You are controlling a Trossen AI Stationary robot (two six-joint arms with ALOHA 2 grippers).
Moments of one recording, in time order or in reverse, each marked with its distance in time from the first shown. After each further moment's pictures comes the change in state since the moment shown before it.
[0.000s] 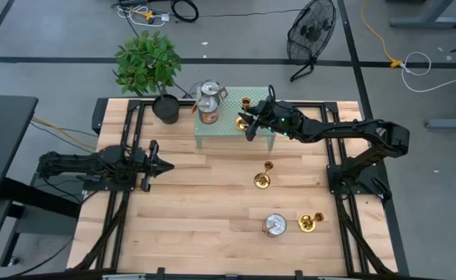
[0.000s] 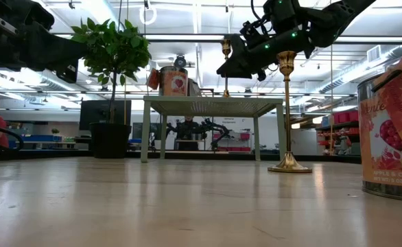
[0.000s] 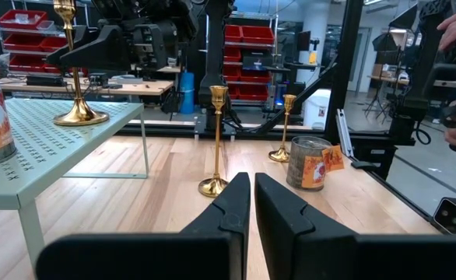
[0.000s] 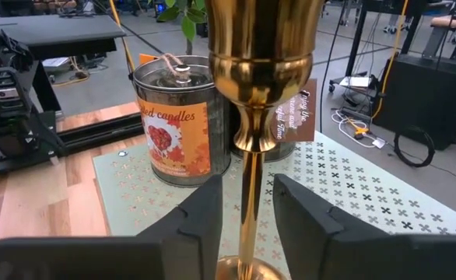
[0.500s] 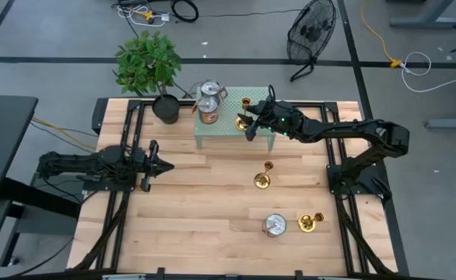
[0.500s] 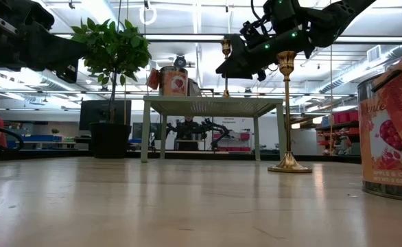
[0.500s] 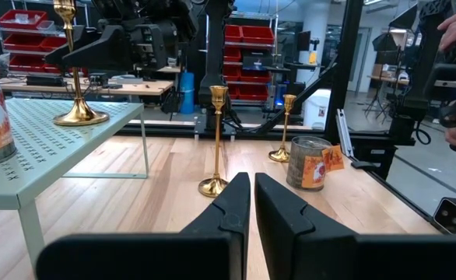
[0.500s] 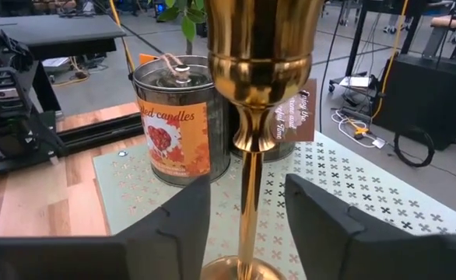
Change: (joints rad) left arm 0.000 0.000 0.000 0.000 0.000 0.000; right arm 0.000 0.000 0.000 0.000 0.000 0.000
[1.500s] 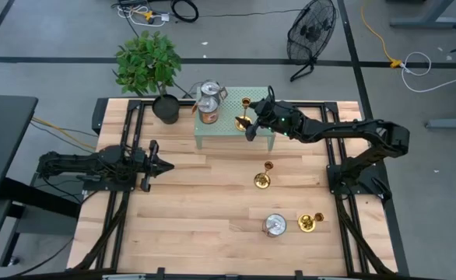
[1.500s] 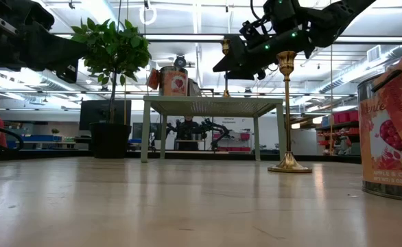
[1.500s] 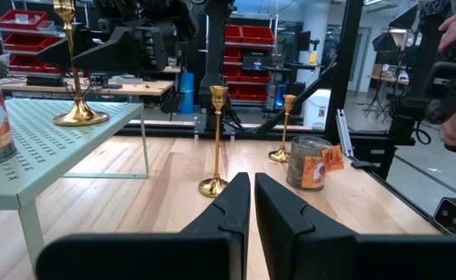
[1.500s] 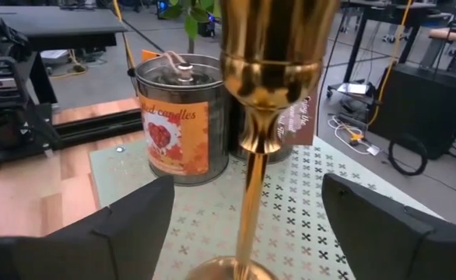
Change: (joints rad) left arm 0.000 0.000 0.000 0.000 0.000 0.000; right arm -0.001 0.000 0.000 0.002 0.000 -0.049
